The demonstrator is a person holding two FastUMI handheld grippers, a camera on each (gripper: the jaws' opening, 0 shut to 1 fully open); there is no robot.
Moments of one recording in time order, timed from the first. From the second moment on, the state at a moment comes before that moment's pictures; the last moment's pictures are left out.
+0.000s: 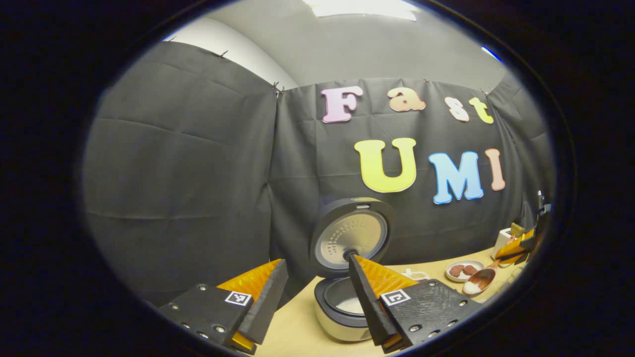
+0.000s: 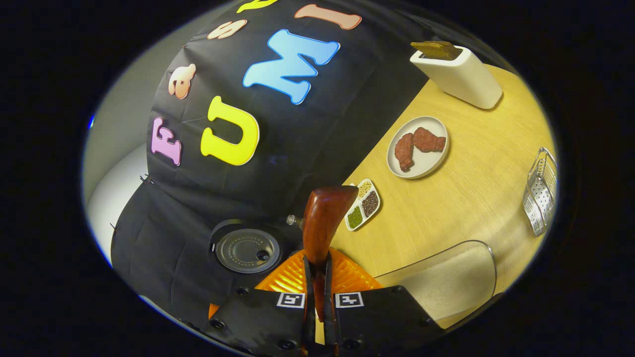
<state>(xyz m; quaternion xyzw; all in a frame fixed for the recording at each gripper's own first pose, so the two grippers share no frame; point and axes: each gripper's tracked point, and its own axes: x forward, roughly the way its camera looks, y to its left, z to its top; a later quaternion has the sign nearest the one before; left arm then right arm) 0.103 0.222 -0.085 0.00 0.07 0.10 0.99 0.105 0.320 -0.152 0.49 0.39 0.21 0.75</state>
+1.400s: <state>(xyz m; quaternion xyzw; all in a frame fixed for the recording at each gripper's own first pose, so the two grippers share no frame) 0.057 0.359 -0.141 -0.01 0.11 0.21 0.97 0.116 0.575 -0.155 0.28 0.36 0.37 0.81</state>
